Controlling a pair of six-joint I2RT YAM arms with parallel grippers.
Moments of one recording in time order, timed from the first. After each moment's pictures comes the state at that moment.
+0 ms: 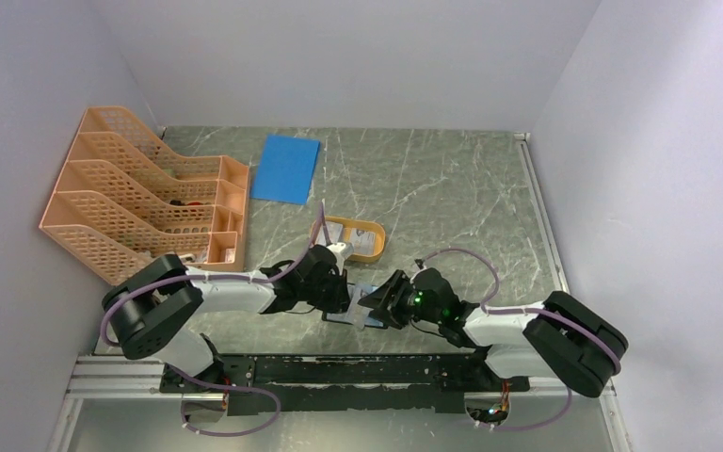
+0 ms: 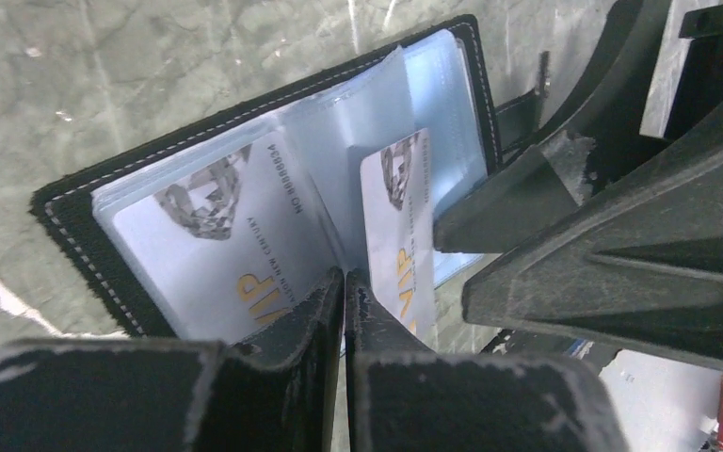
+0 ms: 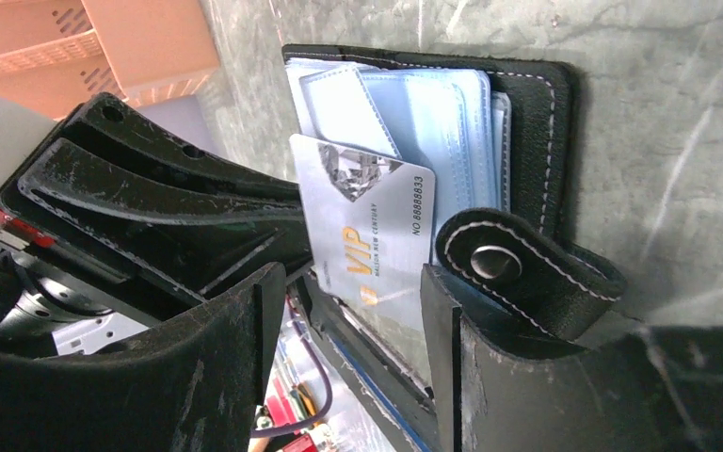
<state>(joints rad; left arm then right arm) -0.95 1.51 0.58 0.14 0.16 -0.68 0.81 1.23 0.11 0.57 -0.19 1.38</state>
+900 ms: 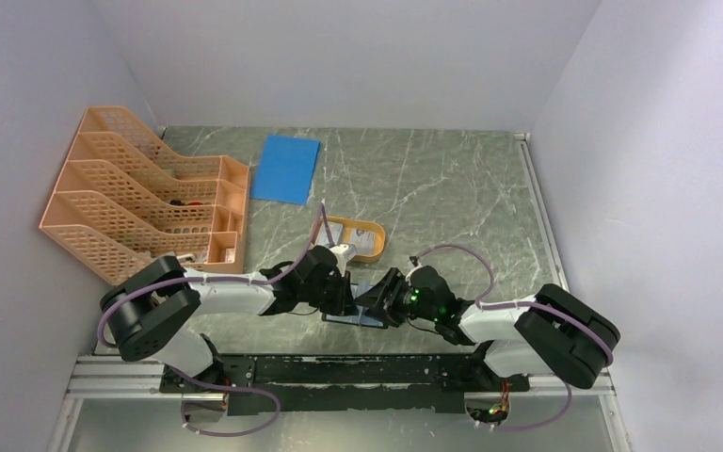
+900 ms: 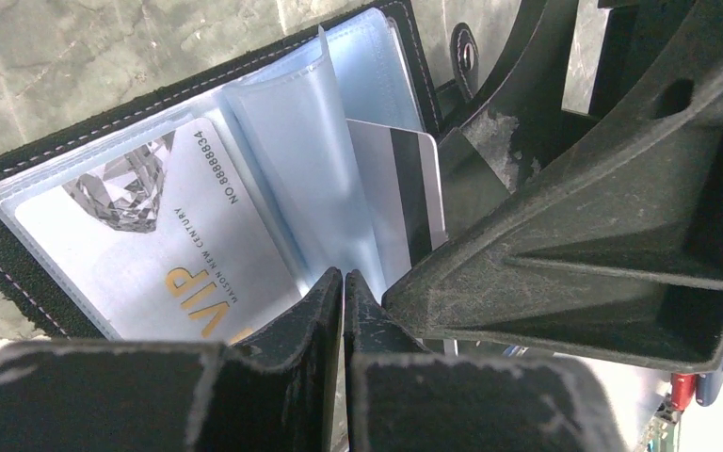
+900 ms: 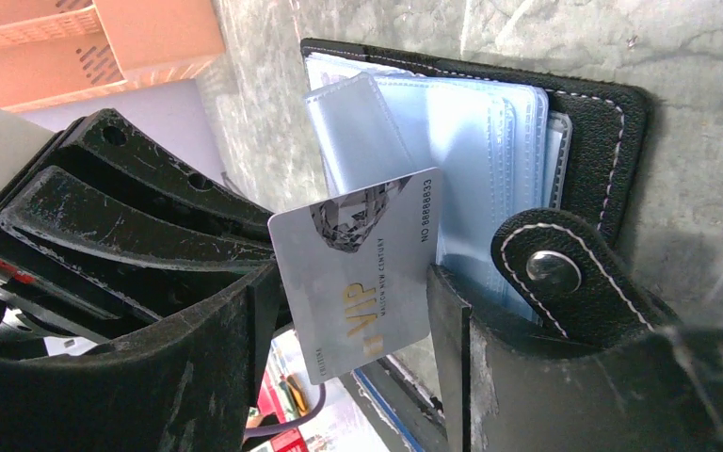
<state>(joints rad) -0.97 1.51 0.58 0.18 0.23 -0.73 0.82 1.30 0.14 0.63 -0.21 1.35</state>
